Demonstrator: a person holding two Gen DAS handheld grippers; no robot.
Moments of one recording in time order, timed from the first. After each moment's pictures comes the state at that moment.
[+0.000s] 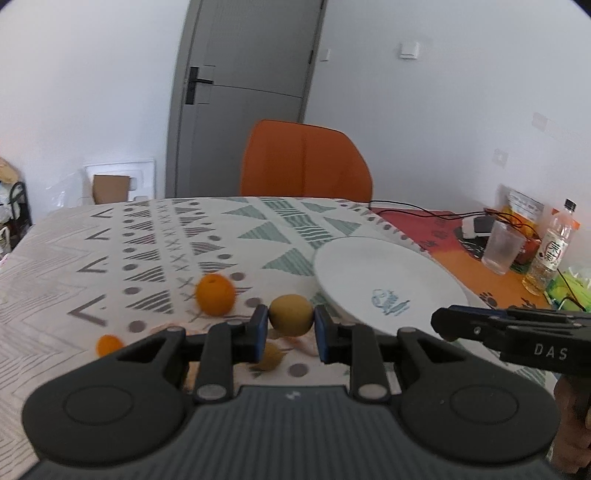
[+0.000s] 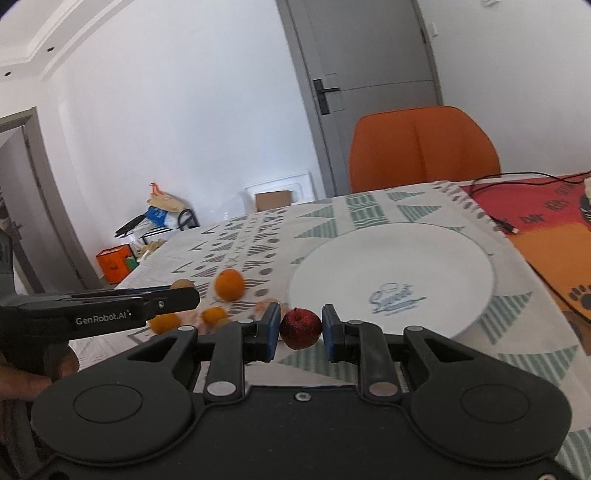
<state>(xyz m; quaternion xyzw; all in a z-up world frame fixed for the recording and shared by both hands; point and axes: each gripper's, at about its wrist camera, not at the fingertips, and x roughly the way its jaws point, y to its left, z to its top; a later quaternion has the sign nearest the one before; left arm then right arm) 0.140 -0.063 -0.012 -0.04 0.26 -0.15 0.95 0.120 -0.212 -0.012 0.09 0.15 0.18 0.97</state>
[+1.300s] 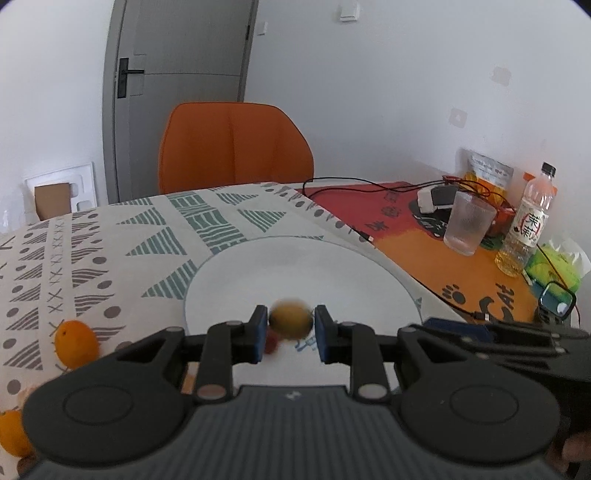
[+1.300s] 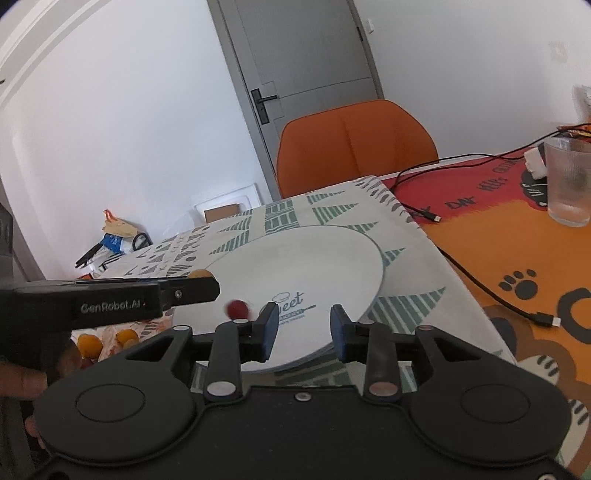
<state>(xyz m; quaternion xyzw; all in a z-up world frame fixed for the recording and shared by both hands) 0.203 -0.167 -0.019 0.00 0.28 -0.21 0.93 0.150 -0.286 -0.033 0.14 0.15 0.12 0.97</state>
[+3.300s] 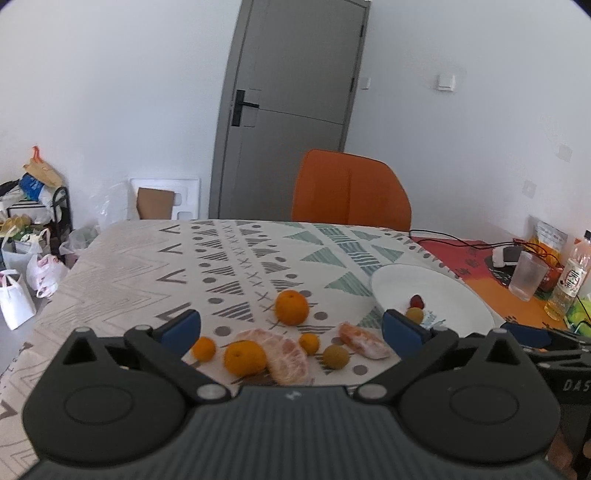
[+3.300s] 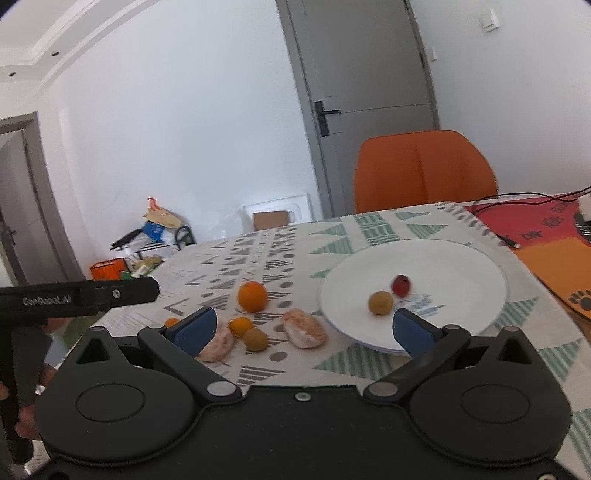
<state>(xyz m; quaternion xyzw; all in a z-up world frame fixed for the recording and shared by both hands) 0.099 0.000 0.008 -0.06 0.23 -0.07 0.97 0.095 -0.172 -0.007 0.08 0.11 0.17 0.98</state>
